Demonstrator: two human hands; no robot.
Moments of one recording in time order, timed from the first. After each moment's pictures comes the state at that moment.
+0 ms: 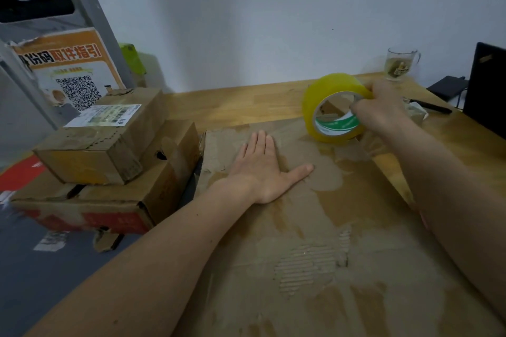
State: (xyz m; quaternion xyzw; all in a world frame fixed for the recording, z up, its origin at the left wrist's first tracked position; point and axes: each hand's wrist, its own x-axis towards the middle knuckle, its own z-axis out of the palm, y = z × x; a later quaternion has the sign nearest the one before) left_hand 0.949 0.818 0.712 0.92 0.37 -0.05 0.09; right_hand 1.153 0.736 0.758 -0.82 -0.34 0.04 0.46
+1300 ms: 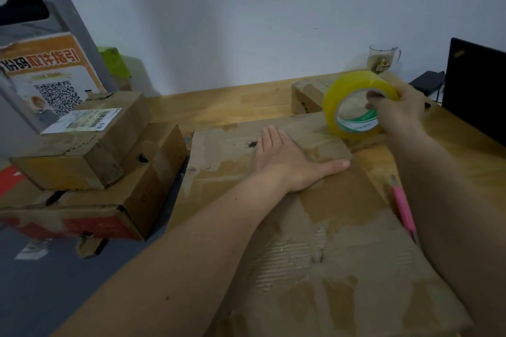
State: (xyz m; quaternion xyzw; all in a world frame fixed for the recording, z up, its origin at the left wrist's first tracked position) left_hand 1.012 0.775 0.718 0.90 0.41 -0.03 0.13; right_hand 1.177 0.697 0.740 -0.75 -0.20 0.03 0.63
